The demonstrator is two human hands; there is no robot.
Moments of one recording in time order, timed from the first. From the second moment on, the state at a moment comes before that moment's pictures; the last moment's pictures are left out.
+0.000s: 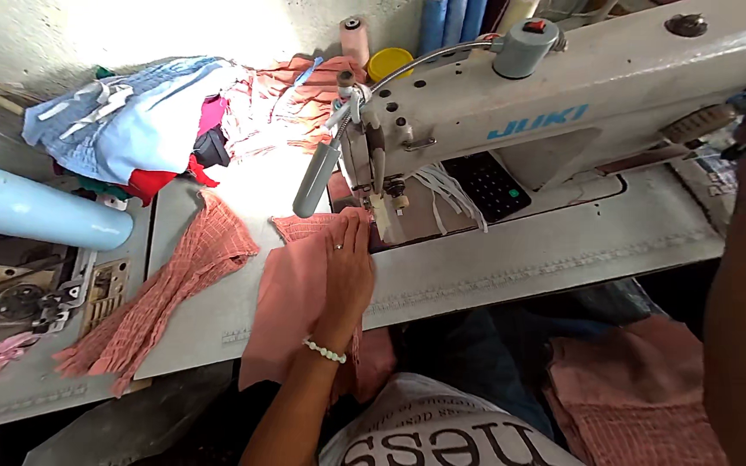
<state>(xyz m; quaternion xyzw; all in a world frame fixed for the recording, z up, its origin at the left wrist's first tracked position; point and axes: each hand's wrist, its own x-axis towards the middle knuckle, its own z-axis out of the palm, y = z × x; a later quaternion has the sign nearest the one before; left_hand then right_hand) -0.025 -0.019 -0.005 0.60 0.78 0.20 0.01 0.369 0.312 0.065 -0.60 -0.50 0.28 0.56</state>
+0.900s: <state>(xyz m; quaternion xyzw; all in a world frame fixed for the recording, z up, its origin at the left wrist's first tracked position) -0.090 -0.012 -0.005 0.75 0.61 0.24 0.03 0.115 0.068 -0.015 -0.15 -0.95 0.09 0.27</state>
